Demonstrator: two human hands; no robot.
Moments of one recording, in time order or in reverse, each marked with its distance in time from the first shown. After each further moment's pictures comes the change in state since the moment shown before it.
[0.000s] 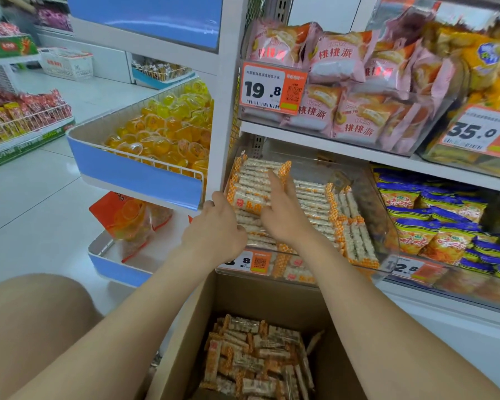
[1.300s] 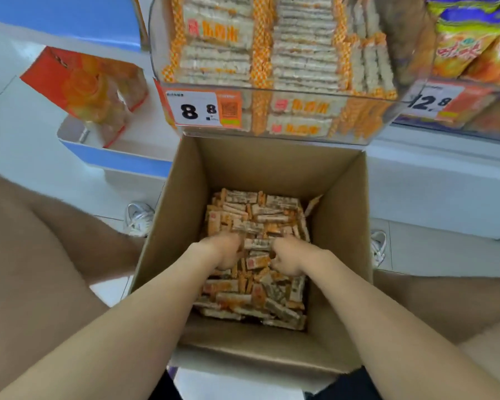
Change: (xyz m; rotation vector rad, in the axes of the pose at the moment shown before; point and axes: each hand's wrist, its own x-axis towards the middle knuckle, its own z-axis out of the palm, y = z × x) left_hand -0.110 -0.109 0.252 0.397 -1.015 0.012; right_hand -0.201 0.200 0.165 -0.400 -0.993 0.196
